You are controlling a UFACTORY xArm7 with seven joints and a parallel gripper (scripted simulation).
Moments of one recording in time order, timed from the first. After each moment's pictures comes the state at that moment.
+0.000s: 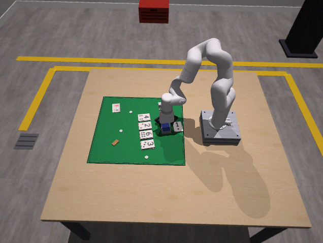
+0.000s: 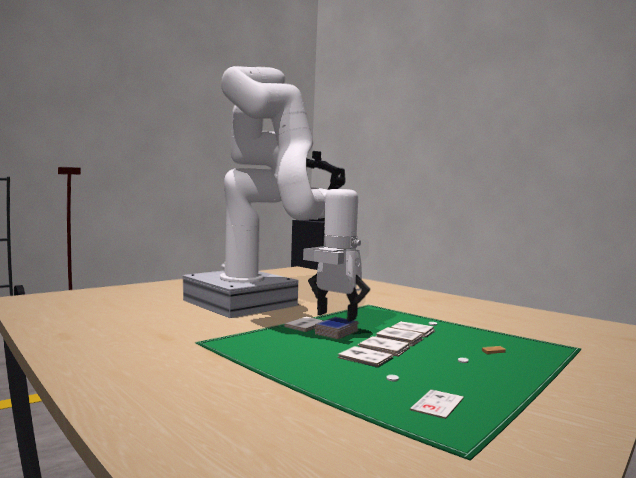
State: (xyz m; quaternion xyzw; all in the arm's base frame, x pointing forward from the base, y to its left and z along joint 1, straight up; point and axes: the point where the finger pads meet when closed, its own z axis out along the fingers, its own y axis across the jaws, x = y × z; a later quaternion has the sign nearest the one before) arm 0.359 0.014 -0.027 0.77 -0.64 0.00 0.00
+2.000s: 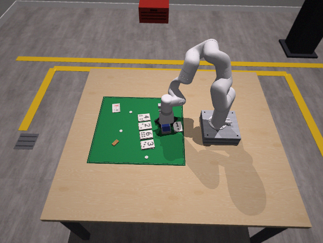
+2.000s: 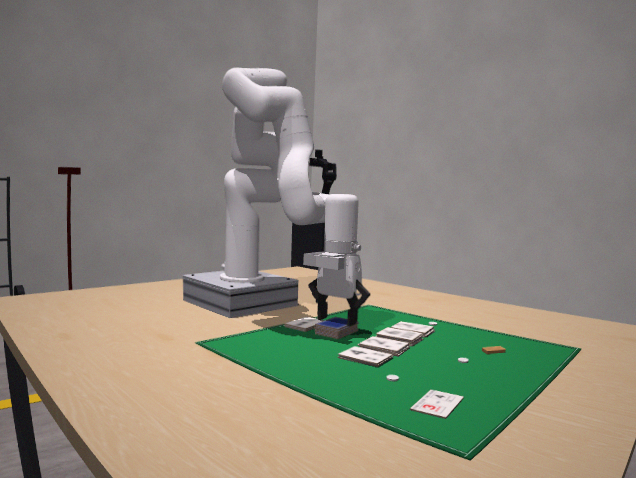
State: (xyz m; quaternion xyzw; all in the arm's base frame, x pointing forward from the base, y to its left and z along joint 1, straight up) arm 0.360 0.013 -0.038 0.77 -0.64 0.00 0.00
